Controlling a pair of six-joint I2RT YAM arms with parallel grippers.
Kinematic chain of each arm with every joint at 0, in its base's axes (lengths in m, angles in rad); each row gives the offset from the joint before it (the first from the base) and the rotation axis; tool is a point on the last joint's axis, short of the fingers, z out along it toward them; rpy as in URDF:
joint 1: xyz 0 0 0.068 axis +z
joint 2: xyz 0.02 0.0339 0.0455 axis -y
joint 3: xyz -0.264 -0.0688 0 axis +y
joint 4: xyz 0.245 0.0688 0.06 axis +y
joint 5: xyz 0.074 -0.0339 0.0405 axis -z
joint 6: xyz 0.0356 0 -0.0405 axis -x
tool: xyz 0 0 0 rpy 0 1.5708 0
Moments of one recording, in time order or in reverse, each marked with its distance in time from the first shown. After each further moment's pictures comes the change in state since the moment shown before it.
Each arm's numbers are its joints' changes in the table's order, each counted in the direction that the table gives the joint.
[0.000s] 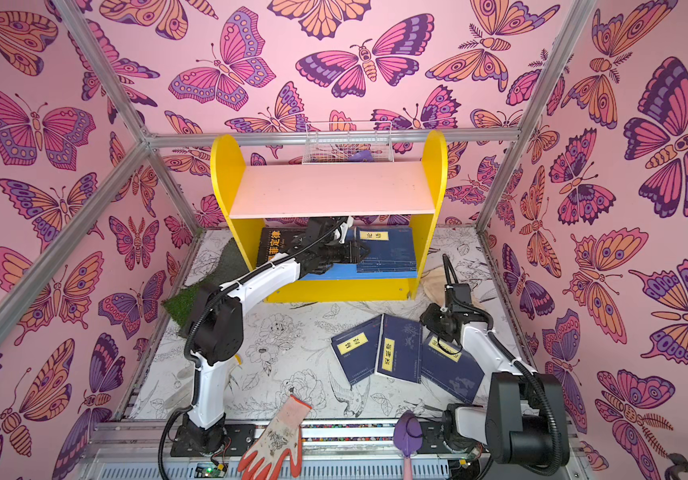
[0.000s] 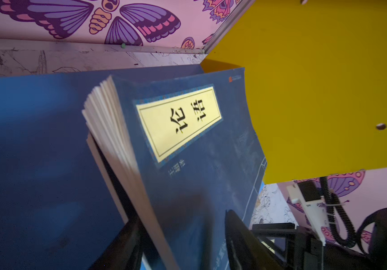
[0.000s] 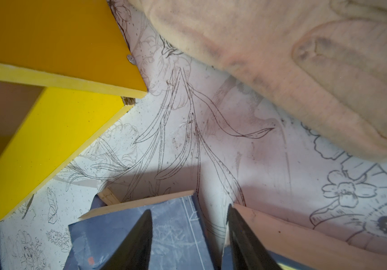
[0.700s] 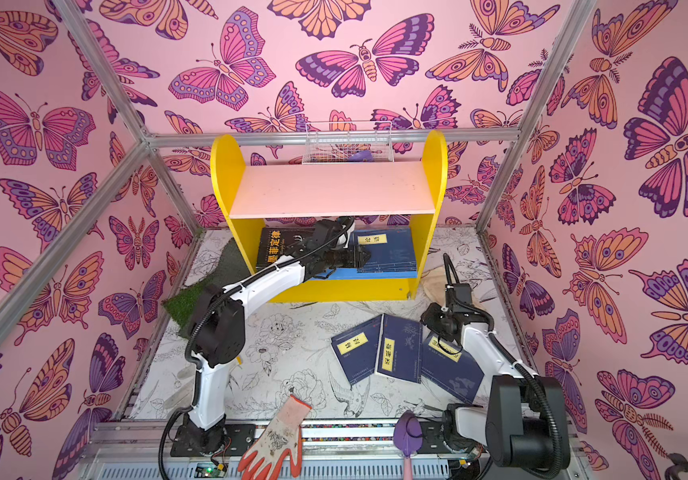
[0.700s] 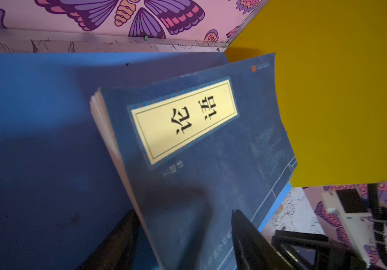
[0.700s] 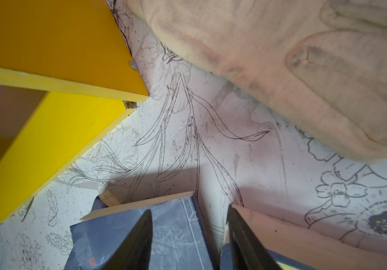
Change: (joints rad) left arm -0.045 0.004 0.000 0.070 -0.138 -0.004; right arm 0.000 0.016 0.000 0.001 0.013 0.000
